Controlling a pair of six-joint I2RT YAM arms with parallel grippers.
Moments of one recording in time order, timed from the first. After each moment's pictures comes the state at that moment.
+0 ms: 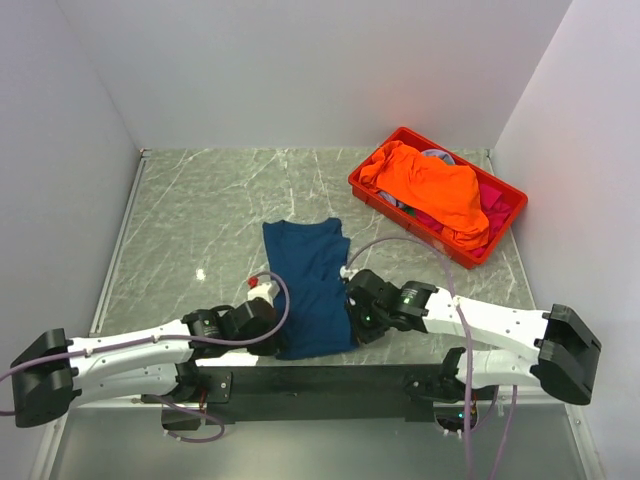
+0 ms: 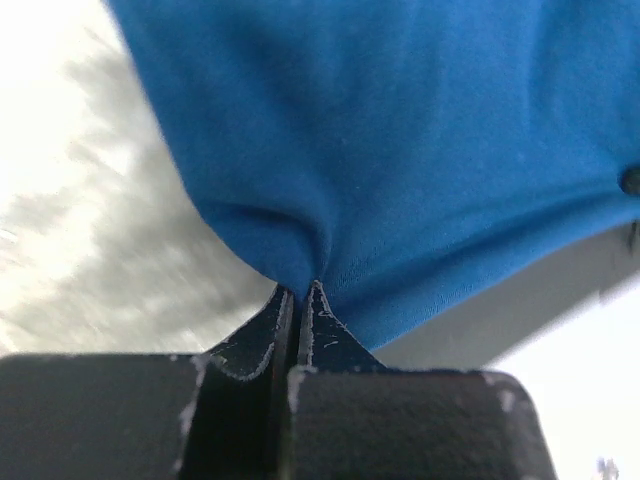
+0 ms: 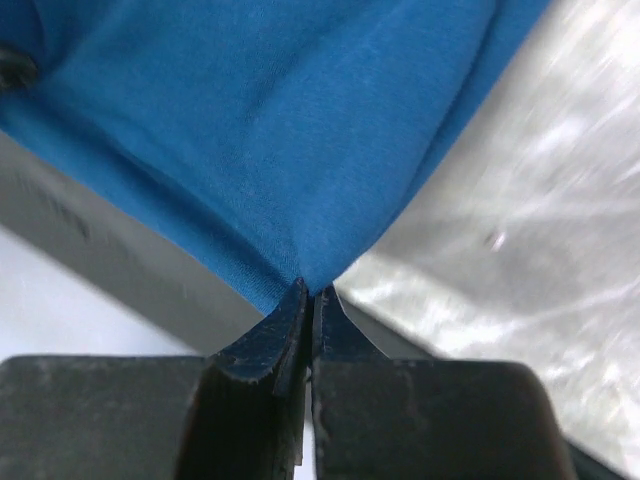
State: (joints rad) left arm -1.10 0.92 0.39 -0.37 -0.11 -1.03; right arm 1.02 1.17 0.69 -0.62 -0.06 0.61
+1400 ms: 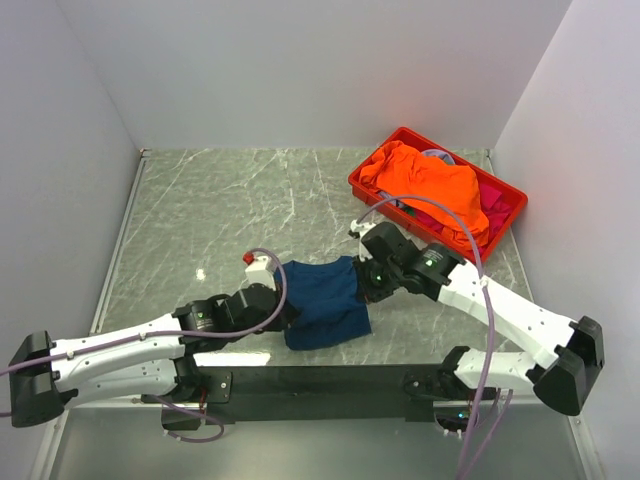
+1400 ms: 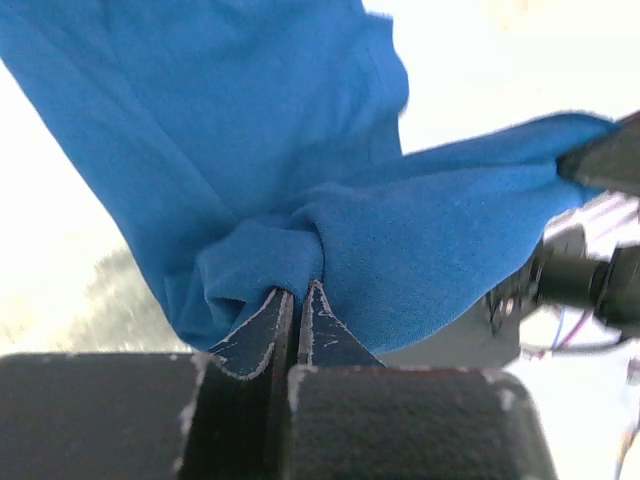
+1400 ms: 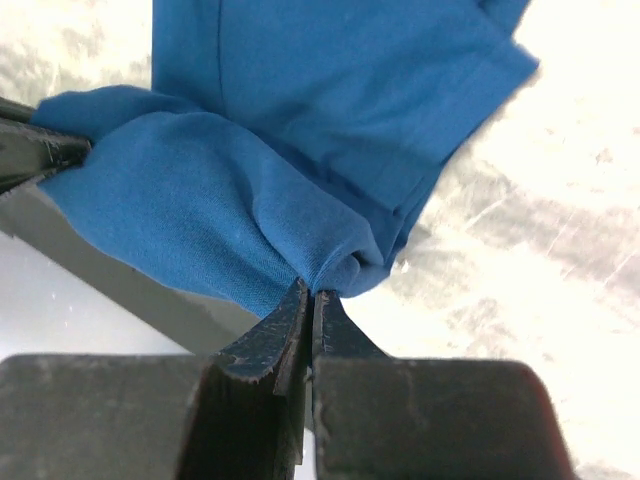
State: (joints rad) left arm -1.16 0.89 0.56 -0.33 -0.31 -1.01; right arm 0.83 1.15 1.01 -0.86 -0.06 0.40
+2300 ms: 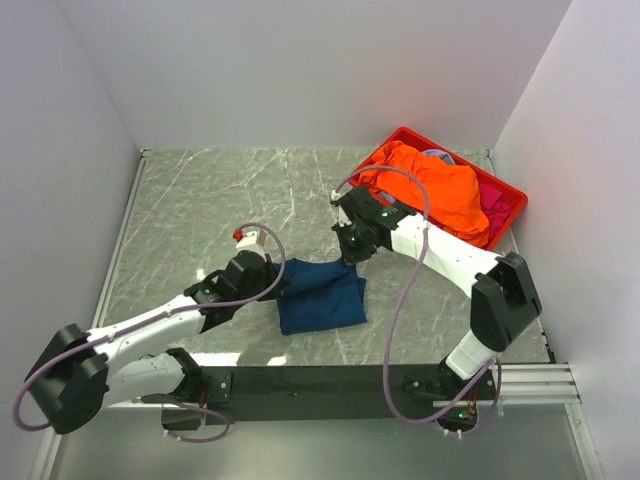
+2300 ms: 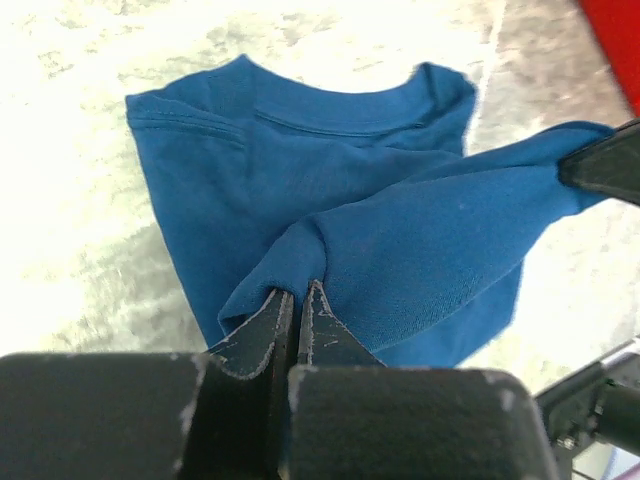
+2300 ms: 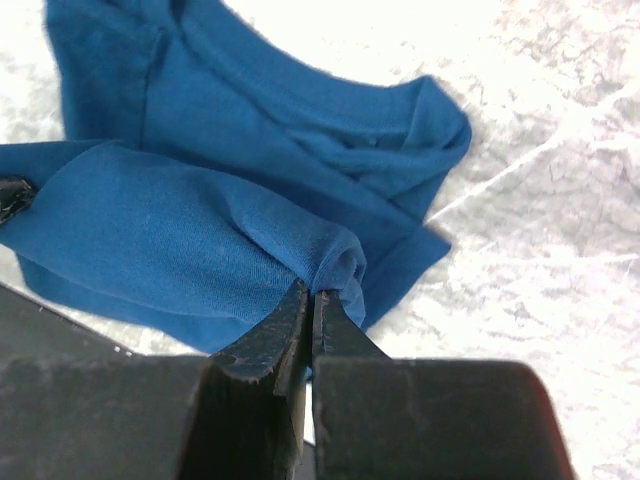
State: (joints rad) left arm -0.77 1.05 0.51 -0.07 -0.17 -0.83; right arm 0.66 1.59 1.25 -0.74 -0.07 0.28
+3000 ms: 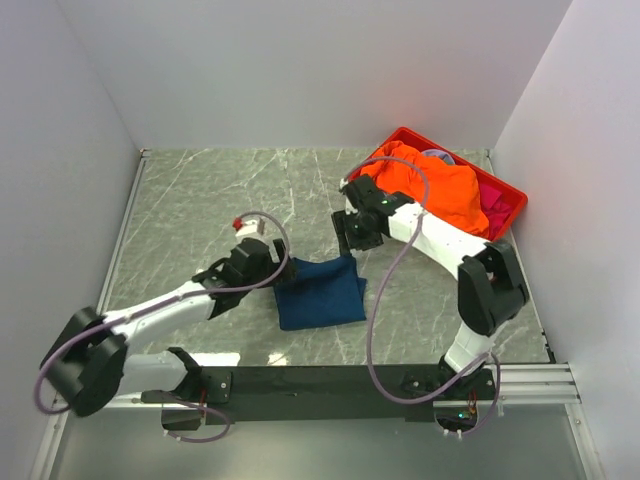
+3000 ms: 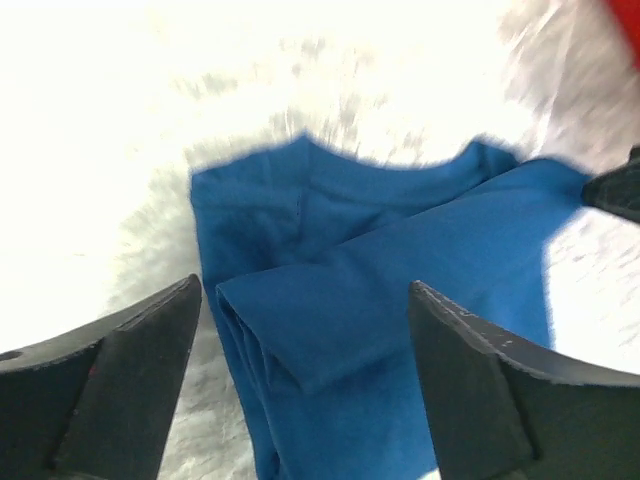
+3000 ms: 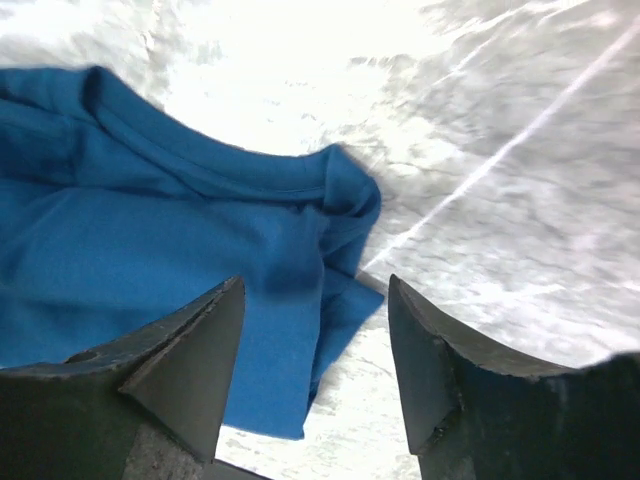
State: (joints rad) left arm -0.69 1.23 0.58 -0.01 -0.21 -0.76; right arm 0.58 1.73 1.32 -0.71 -0.03 0.27
